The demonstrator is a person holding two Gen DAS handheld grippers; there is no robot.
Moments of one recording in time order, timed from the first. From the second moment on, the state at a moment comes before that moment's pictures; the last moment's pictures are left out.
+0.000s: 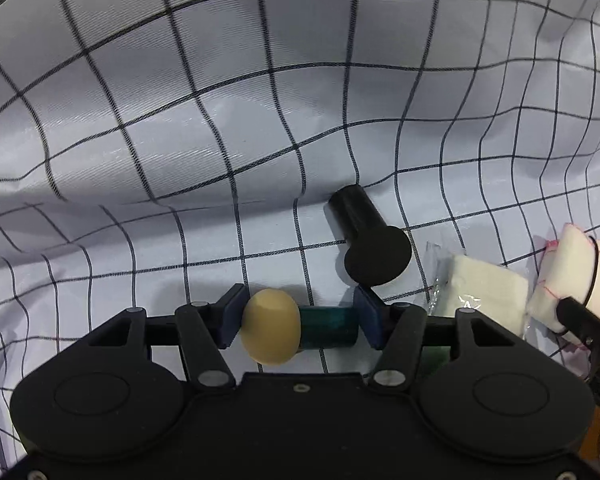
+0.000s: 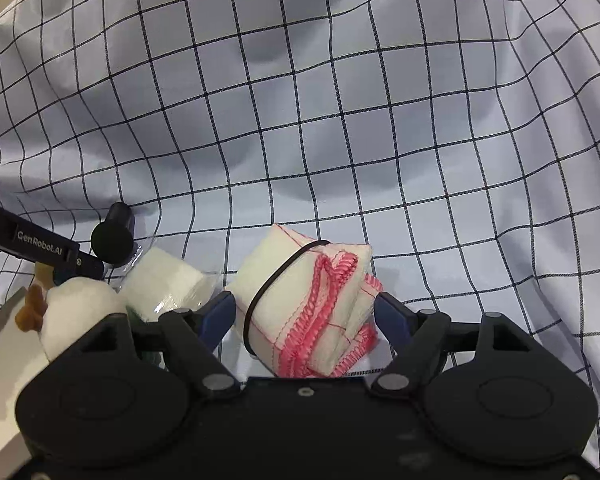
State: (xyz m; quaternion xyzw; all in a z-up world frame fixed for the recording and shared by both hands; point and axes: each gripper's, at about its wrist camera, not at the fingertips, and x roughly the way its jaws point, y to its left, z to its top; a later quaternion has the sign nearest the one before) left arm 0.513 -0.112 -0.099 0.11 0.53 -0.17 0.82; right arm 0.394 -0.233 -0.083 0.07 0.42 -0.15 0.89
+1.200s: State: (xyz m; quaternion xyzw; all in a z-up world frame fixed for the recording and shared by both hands) left arm 0.485 -0.055 -0.099 0.11 0.53 -0.13 0.83; right arm 0.406 -0.228 -0.084 0.05 0.44 -0.16 0.88
